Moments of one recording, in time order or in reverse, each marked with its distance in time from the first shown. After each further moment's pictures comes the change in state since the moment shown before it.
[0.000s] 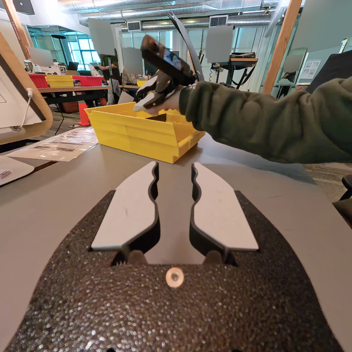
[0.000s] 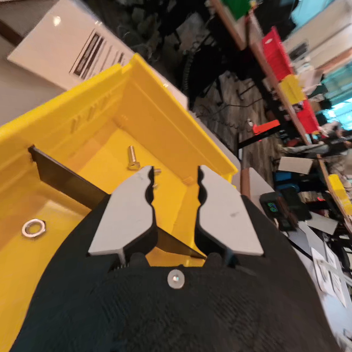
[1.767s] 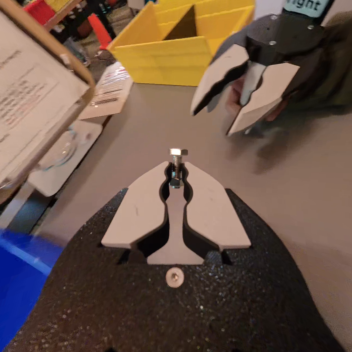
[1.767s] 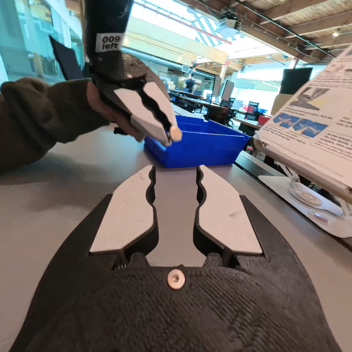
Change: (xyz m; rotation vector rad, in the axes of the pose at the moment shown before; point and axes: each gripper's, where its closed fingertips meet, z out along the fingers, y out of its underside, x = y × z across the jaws) left arm -0.033 -0.001 -0.058 -0.546 -0.157 0.344; right arm -0.287 -0.120 -0.254 1.016 -0.972 0.196
